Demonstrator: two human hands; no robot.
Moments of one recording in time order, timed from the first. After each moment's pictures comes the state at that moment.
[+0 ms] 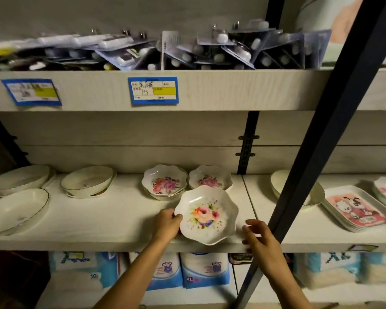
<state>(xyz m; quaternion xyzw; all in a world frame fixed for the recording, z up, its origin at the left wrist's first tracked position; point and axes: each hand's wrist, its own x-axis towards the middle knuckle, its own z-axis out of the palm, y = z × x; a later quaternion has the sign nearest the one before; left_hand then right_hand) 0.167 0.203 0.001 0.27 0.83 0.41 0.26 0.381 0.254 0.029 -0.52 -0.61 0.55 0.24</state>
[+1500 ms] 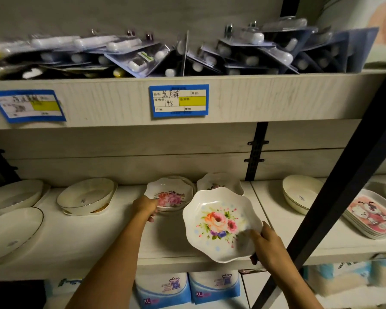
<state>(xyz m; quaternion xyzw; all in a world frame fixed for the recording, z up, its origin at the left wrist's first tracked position) 0.021 0.242 -0.007 0.18 0.86 0.37 0.29 0.325 0.265 0.042 -0.55 -0.64 0.51 0.18</state>
